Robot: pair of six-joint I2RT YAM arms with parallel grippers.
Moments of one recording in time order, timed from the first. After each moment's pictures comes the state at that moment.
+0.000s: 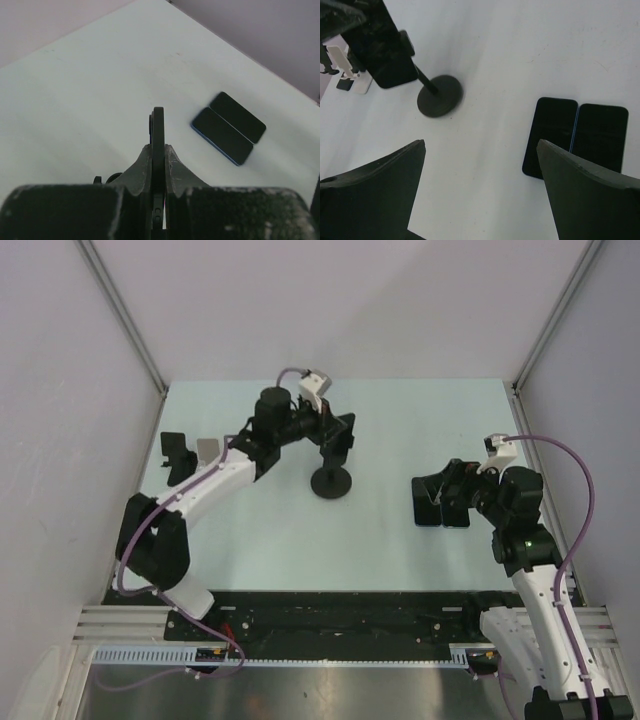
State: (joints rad) left arm -0.46 1.65 1.31 0.13 0.44 -0.12; right arm 0.10 0.67 0.71 -0.34 -0.31 0.31
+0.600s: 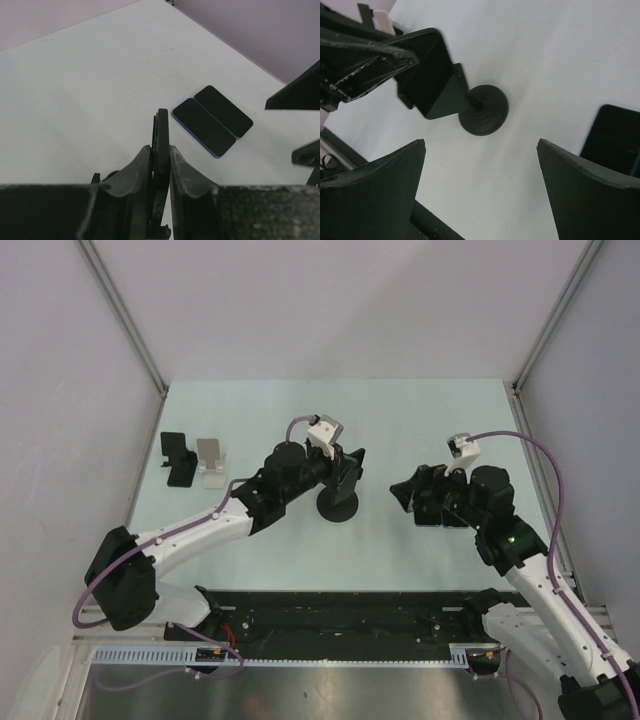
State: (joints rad) left arm -0.82 1.36 0.94 0.24 0.01 -0.16; right arm 0.35 0.73 0.71 -0.27 -0.24 0.36
